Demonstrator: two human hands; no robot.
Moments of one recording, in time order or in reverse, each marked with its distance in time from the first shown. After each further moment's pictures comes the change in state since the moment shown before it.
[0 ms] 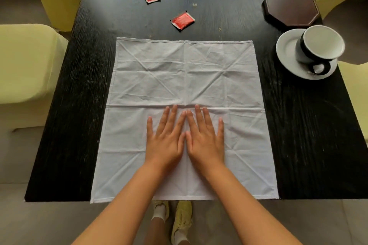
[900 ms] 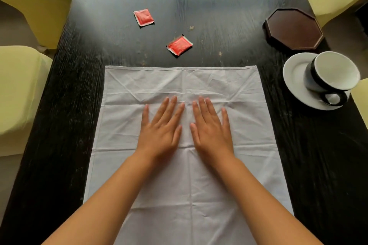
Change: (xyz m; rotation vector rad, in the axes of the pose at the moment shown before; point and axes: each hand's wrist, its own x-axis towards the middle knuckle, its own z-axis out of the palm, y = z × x) left_hand 0.120 -0.036 -0.023 0.072 0.095 0.179; right_hand 0.116 0.026 -0.020 -0.005 0.063 -0.031
